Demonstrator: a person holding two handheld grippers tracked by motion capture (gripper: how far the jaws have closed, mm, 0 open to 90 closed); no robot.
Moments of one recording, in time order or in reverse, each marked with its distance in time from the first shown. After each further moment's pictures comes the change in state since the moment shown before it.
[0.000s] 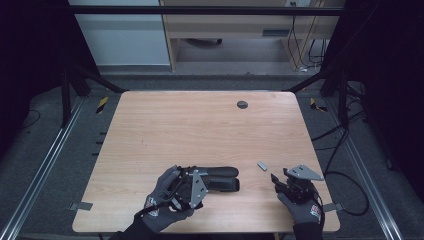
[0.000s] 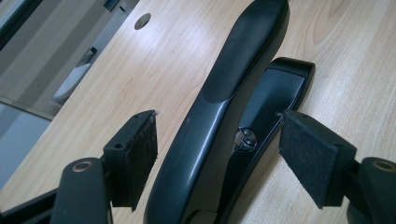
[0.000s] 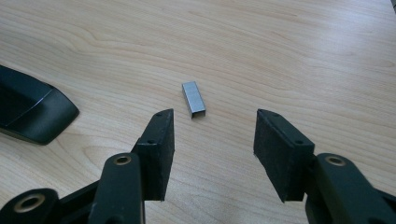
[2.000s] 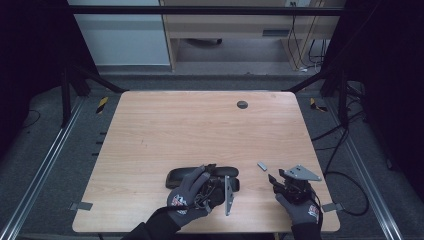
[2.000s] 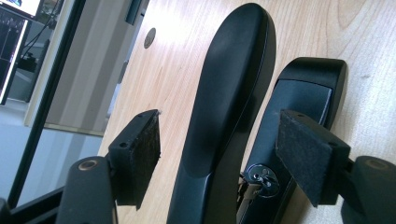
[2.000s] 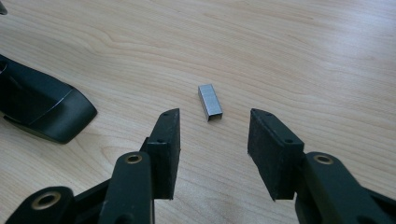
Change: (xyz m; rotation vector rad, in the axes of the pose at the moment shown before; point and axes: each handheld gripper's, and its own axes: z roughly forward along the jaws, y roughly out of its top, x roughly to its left) left arm -0.037 0.034 0.048 0.096 0.150 0.299; right arm 0.006 0.001 0.001 -0.005 0.040 -0.008
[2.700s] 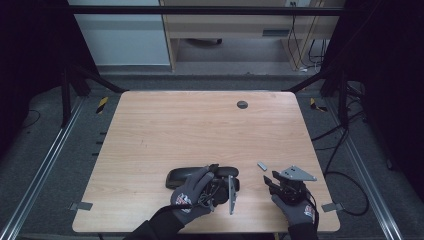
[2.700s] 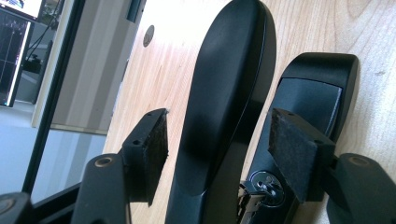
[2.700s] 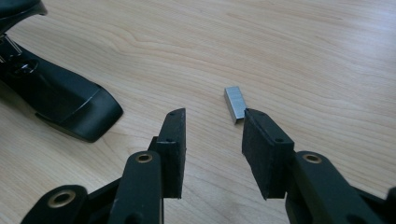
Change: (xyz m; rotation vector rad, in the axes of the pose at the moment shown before) left arm -0.005 0.004 0.013 0.021 0.016 0.030; right arm 0.011 0.002 0.004 0.004 0.060 -0.010
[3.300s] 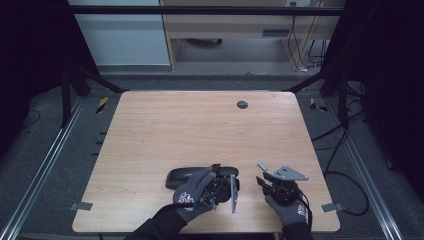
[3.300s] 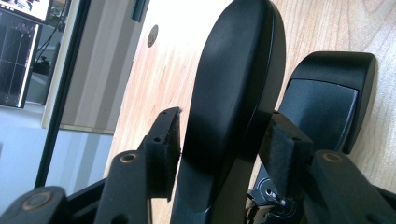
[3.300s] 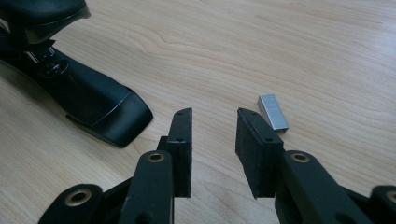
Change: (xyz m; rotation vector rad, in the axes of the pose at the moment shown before) left arm -0.002 0.003 0.008 0.008 0.028 0.025; right arm 0.016 0.004 0.009 0.005 0.058 -0.021
